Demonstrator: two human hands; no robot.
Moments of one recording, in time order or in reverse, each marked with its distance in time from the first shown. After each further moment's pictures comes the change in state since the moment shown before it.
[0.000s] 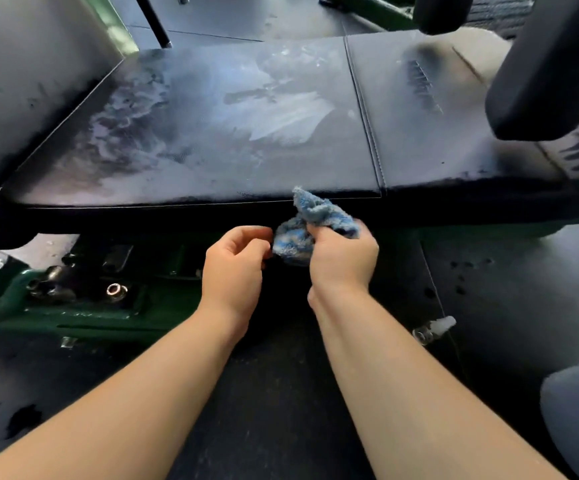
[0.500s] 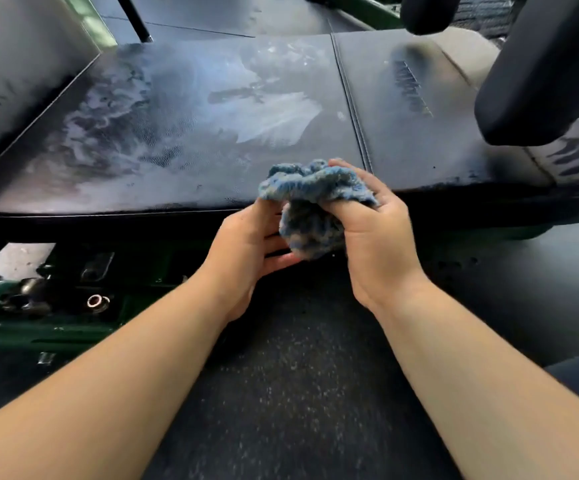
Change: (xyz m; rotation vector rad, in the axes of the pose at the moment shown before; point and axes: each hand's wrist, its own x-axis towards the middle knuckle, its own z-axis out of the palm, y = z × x) left_hand 0.011 0.042 0.019 -0.208 -0.422 -0.151; right_hand 0.008 -0.059 -0.026 0.077 -0.467 -0.213
